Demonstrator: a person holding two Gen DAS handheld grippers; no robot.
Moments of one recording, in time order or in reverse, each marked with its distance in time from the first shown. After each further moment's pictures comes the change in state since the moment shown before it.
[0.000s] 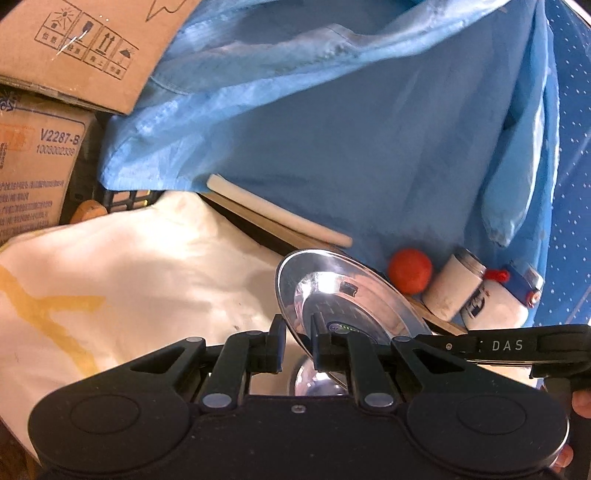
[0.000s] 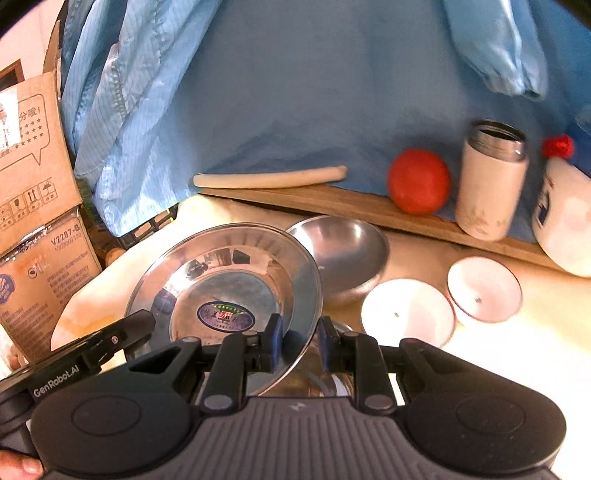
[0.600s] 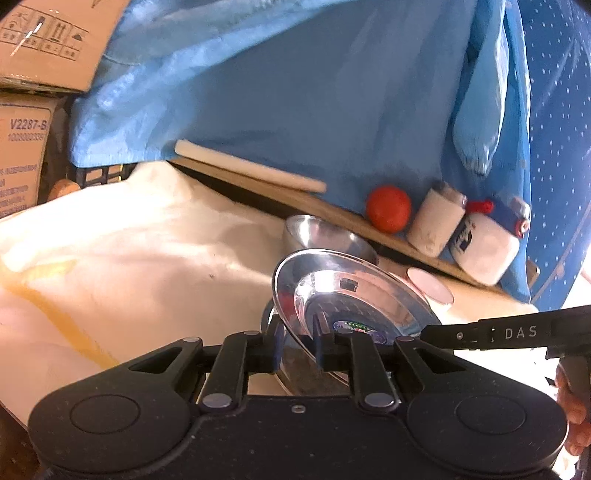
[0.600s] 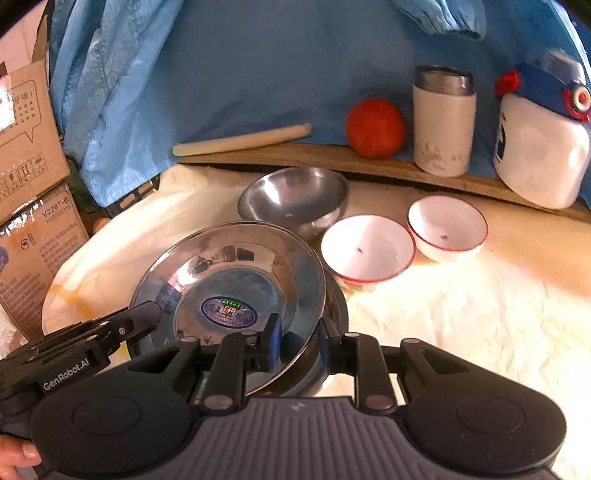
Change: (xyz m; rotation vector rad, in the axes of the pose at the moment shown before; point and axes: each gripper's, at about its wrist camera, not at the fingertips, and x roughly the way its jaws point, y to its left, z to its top) left arm 0.002 -0.024 -0.034 0.128 0.112 -0.009; right arm -0.018 -0.027 -0.043 0.042 0.061 -0.022
